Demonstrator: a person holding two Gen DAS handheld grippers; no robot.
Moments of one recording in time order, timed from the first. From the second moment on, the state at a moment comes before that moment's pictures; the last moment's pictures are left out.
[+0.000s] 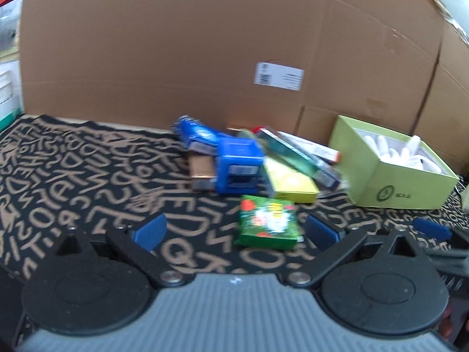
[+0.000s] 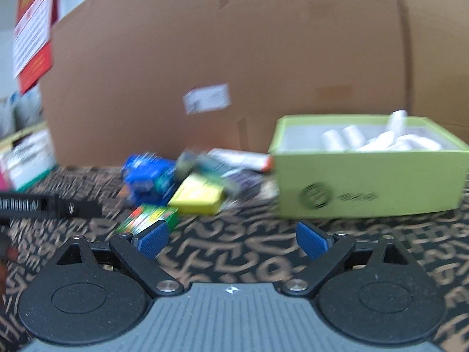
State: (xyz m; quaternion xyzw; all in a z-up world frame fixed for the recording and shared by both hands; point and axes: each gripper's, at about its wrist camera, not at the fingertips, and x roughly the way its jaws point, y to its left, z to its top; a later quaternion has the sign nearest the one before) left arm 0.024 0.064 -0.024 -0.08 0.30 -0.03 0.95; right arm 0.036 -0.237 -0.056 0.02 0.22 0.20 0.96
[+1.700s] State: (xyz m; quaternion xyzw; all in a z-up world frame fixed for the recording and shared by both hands) left arm 0.080 0.029 -0.040 0.07 0.34 -0.14 0.93; right arm 0.039 -0.237 -0.084 -0.02 0.30 0.19 0.93
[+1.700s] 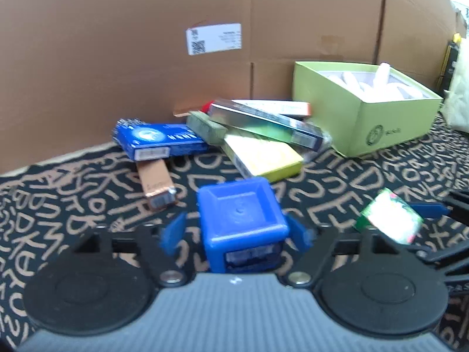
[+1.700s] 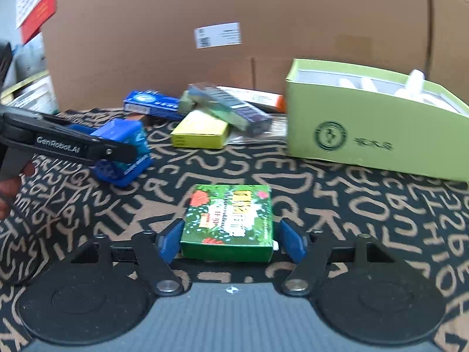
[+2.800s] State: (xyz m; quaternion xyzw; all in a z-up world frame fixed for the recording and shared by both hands) left arm 0.087 -0.043 0.029 0.07 0.28 -0.23 0.93; right arm 0.032 -0.278 -0.023 -0.02 0.19 0.13 0.97
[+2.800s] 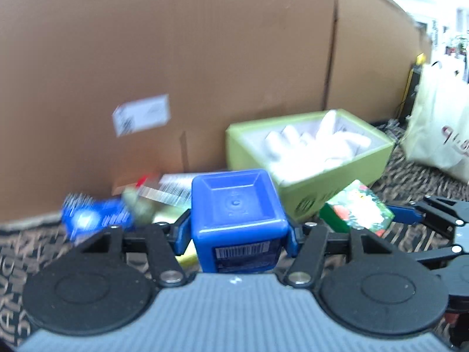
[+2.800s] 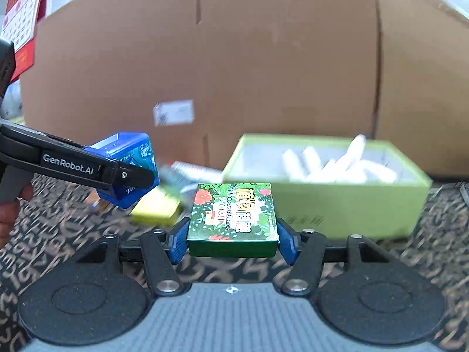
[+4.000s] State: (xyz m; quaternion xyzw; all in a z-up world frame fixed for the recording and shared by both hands) left arm 0.189 -0.175 0.016 0.03 0.26 -0.26 0.93; right arm 0.127 -0.388 -0.020 0.00 0.13 0.01 0.99
